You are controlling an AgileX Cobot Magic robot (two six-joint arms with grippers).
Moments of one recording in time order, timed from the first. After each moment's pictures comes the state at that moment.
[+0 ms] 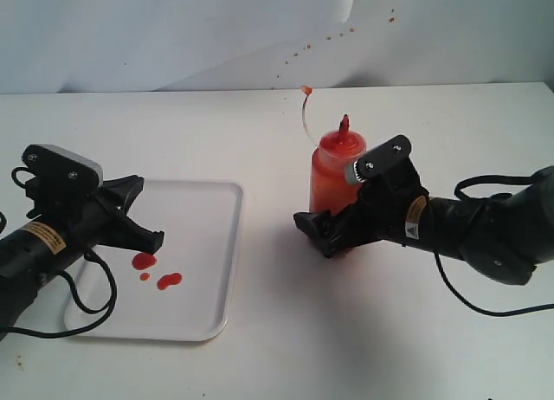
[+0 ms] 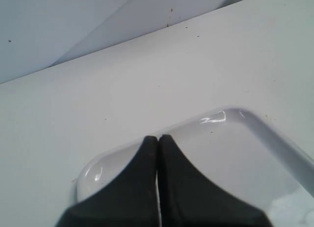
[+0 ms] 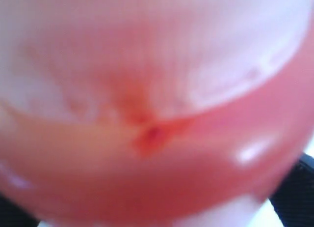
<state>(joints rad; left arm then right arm) -0.27 1.87 -0.45 0.07 -1.00 0.13 0.33 1.98 -0.75 -0.56 -0.69 0.30</state>
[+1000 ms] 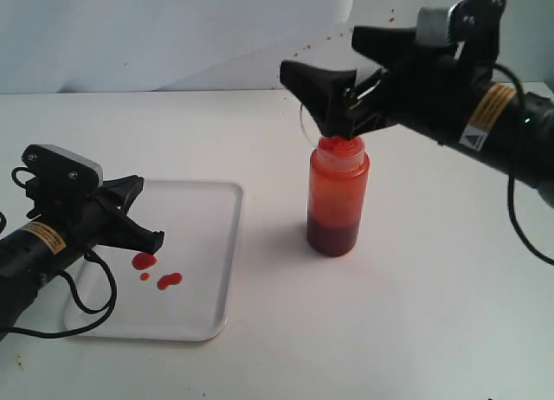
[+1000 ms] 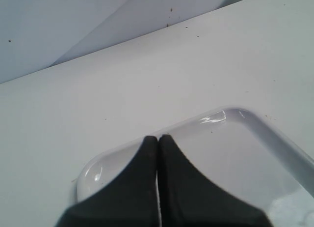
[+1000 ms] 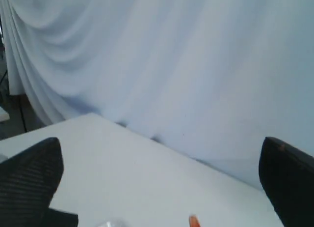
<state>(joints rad) -0.27 1.87 -0.45 0.07 -1.00 0.13 0.33 1.53 -0.75 -0.64 -0.86 0.52</state>
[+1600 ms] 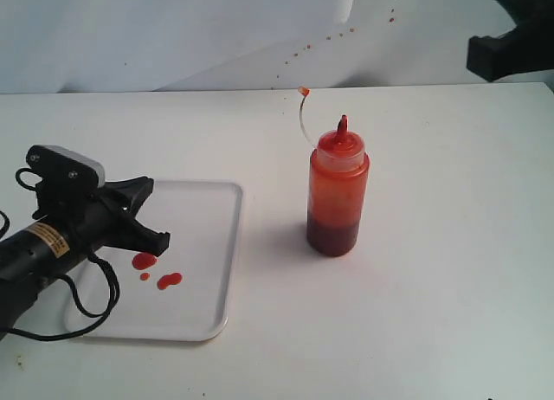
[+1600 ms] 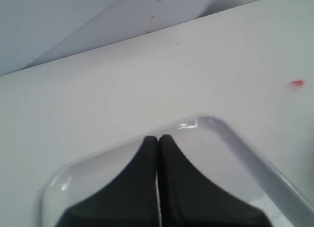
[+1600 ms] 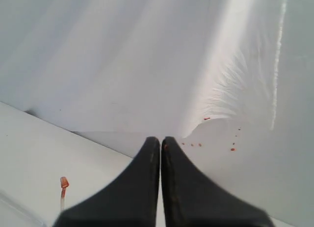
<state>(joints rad) -0.27 1.87 -0.45 0.17 -1.01 0.03 0.33 1.00 -0.75 -0.33 -0.13 0.12</state>
